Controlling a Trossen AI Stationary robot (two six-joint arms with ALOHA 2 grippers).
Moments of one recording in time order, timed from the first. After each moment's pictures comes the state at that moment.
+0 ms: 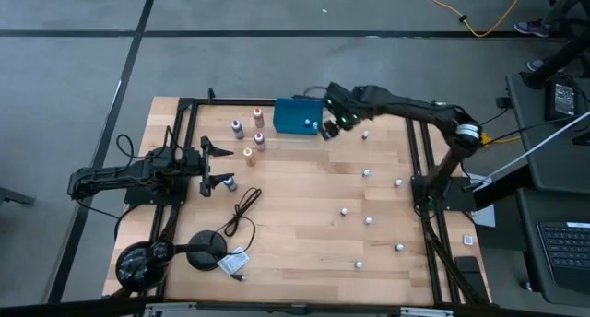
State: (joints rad) left arm 0.14 0.01 0.01 0.05 -0.01 0.01; right arm -0.46 1.72 1.43 -0.97 0.05 0.53
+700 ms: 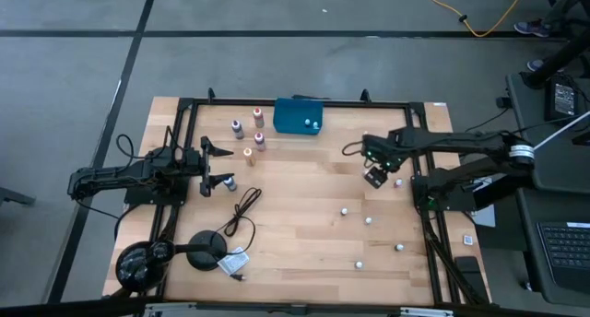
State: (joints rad) left arm 0.14 0.01 0.01 0.05 -0.01 0.01; right arm -0.23 1.23 0.83 -1.11 0.03 0.55
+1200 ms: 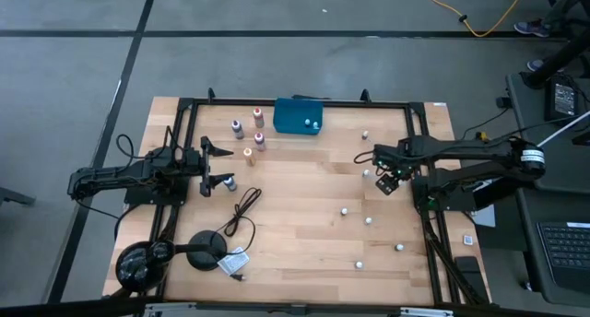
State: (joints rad) left arm 0.14 0.01 0.01 0.05 -0.01 0.01; right arm -0.22 1.11 0.63 -1.11 0.01 0.63
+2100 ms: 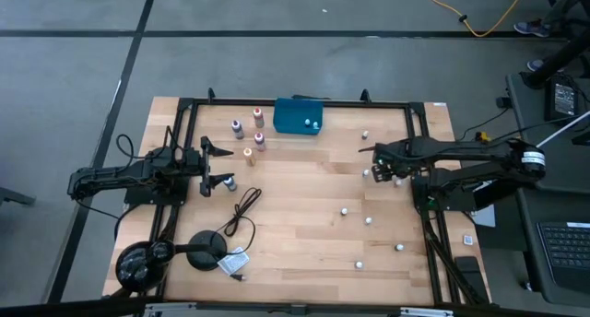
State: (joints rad) left arm 0.14 0.01 0.01 0.05 -0.01 0.01; right arm -0.26 1.10 0.57 -1.02 0.13 1.08
